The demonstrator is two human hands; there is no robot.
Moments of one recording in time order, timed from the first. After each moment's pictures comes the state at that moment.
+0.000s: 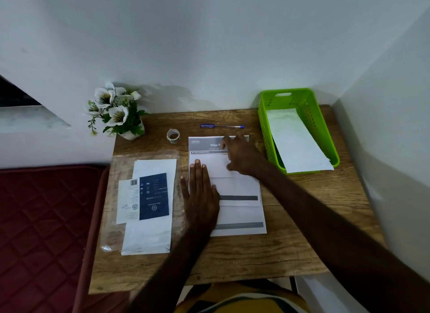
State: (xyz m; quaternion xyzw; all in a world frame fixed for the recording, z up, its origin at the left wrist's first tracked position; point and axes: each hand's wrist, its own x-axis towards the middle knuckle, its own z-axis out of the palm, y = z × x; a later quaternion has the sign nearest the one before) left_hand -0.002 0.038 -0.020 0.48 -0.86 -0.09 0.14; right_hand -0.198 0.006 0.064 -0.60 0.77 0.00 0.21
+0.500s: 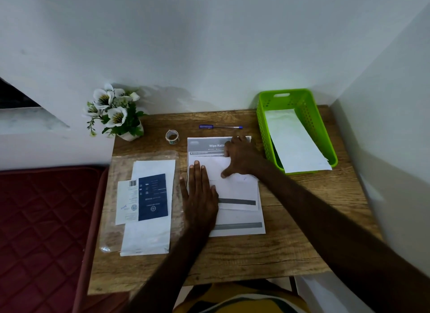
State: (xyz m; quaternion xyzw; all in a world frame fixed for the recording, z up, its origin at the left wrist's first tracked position) left_hand -0.001 0.036 -0.025 0.48 -0.86 -0.09 0.14; right_hand -0.202 0.008 0.066 -0.60 0.76 0.04 0.23
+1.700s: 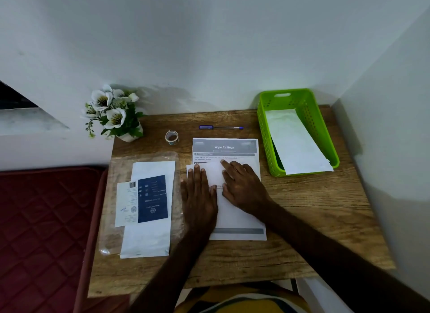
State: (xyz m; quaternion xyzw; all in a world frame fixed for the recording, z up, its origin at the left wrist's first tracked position) left_hand 0.000 0.037 -0.029 0.49 -0.86 -0.10 0.13; right_hand -0.166 0.084 0.000 -0.72 0.69 -0.10 -0.05
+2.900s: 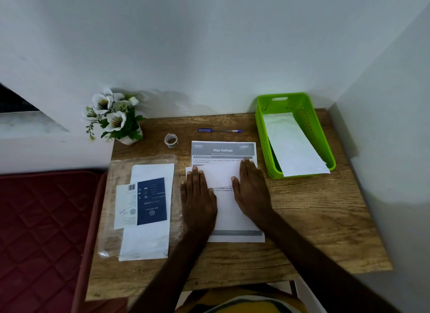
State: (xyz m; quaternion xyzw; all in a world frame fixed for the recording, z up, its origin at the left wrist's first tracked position) left_hand -0.003 0.035 -0.025 0.49 -0.85 -0.13 0.11; right_hand -0.156 0.095 0.000 -0.50 0.85 -0.15 0.03
